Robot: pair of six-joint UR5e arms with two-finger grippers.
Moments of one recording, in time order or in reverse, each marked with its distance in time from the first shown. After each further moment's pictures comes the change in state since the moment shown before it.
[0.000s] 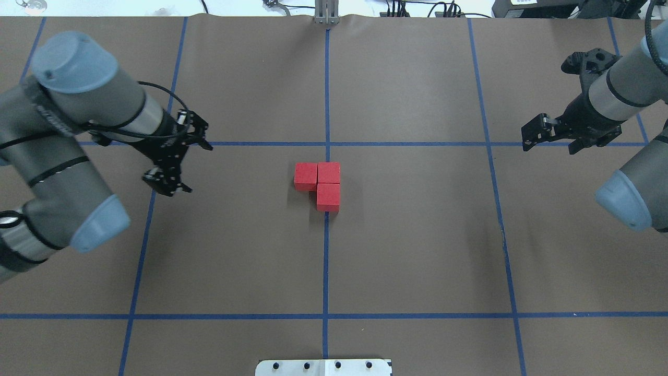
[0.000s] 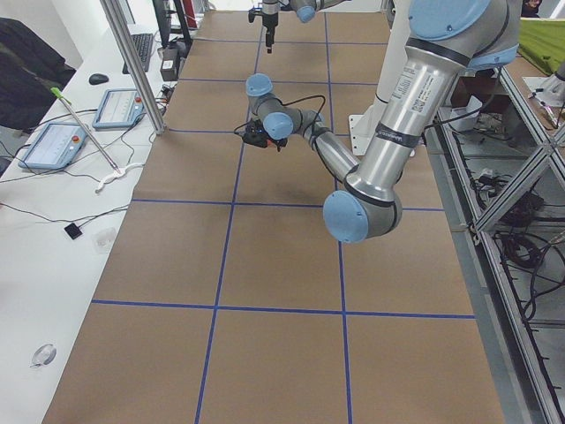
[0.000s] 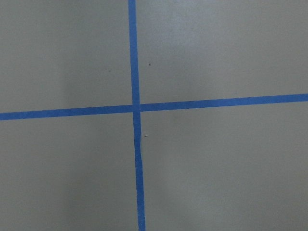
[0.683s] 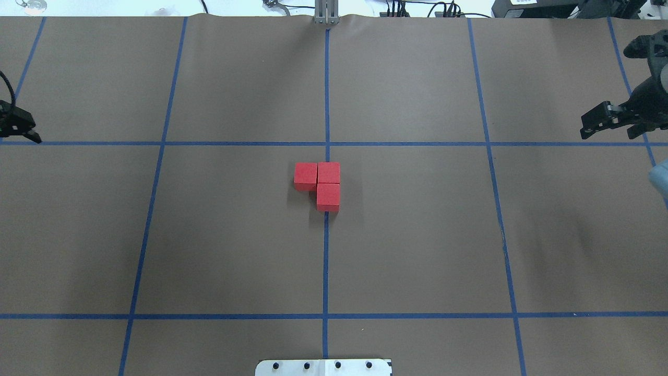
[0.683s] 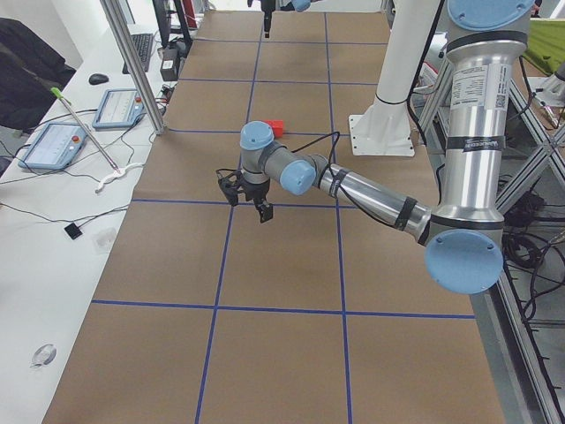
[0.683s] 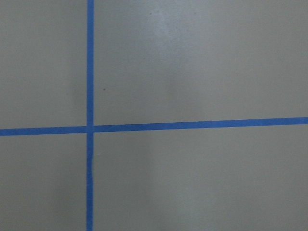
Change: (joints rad) left arm -0.362 0.368 -0.076 0.000 -0.026 1.057; right arm 0.167 -0.092 -0.034 -0.007 0.033 -0.282
